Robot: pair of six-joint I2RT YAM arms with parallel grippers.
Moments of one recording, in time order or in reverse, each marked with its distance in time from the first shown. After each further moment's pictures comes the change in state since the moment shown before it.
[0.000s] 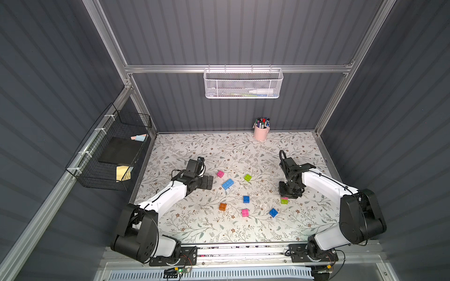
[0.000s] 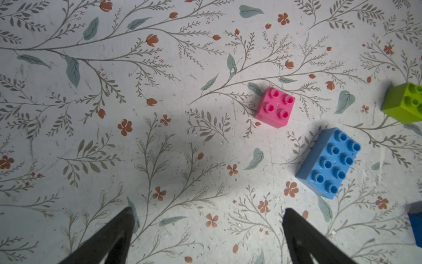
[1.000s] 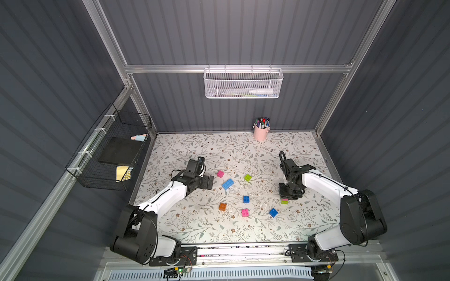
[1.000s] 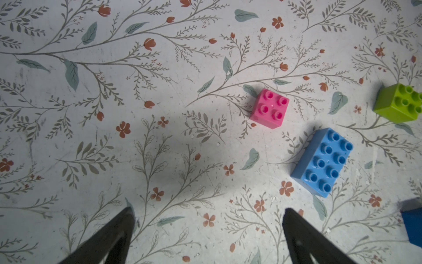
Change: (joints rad) left arm -0.006 -0.010 0.000 0.000 0.002 0.001; right arm 0.000 -0.005 -0.028 0.010 -0.014 -0.035
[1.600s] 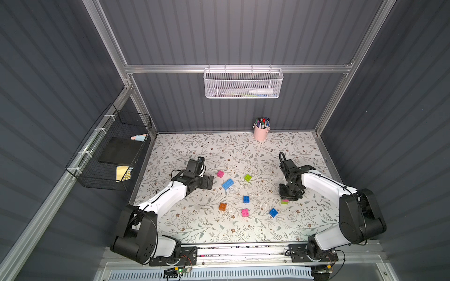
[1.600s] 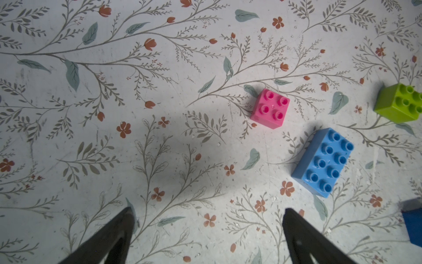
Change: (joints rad) left arm 0.000 0.000 0.000 0.000 0.000 0.003; right arm -0.001 0.012 -0.009 0.005 0.003 0.007
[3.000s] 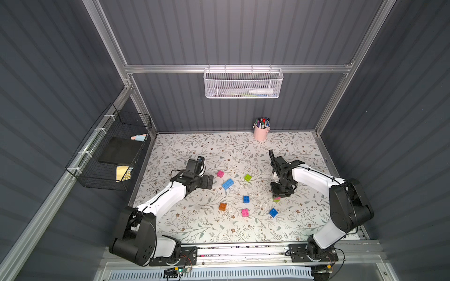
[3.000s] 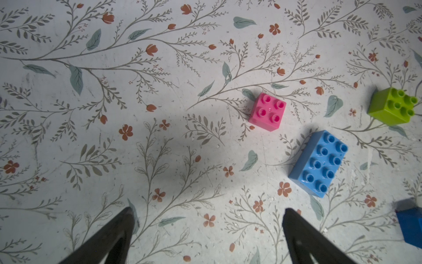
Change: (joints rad) left arm -0.001 -0.016 0.000 0.000 0.001 0.000; right arm 0.085 0.142 0.130 -0.029 -0.068 -0.109
